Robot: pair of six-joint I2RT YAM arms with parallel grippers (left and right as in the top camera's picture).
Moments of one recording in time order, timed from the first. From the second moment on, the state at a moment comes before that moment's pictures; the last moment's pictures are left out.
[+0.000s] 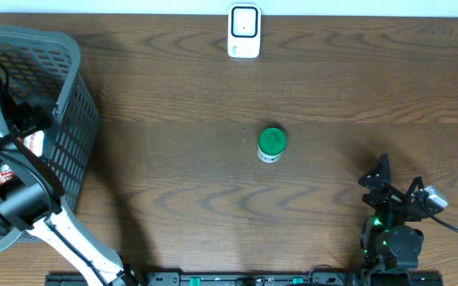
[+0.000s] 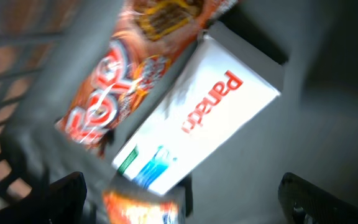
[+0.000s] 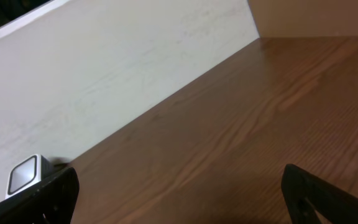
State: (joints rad) left arm 0.58 2.18 1.94 -1.37 -0.20 -0.08; right arm 0.00 0.02 0.01 -0.04 0.38 0.51
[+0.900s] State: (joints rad) left arm 0.58 2.21 1.75 -1.16 -0.14 0.04; right arm 0.00 0.02 0.01 -0.04 0.38 0.51
